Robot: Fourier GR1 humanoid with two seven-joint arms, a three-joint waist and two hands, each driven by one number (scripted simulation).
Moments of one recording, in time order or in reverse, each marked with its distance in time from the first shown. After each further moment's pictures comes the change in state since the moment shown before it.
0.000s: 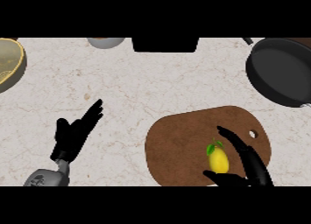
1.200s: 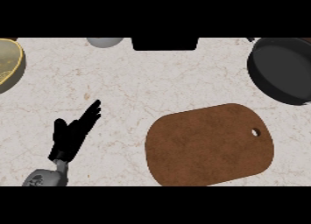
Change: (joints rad) left arm 0.003 -0.005 0.029 0.017 -0.013 -0.024 -0.014; right arm -0.054 -0.302 -0.617 0.465 -0.367 0.103 -0.453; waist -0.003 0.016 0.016
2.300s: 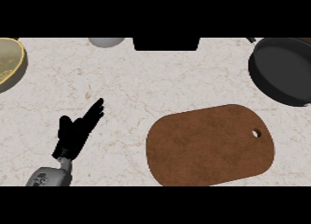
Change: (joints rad) left arm -0.015 -0.039 0.017 -0.005 -0.041 -0.008 0.030; right arm -0.206 -0.313 0.001 0.041 0.223 -0.227 0.173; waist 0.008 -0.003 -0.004
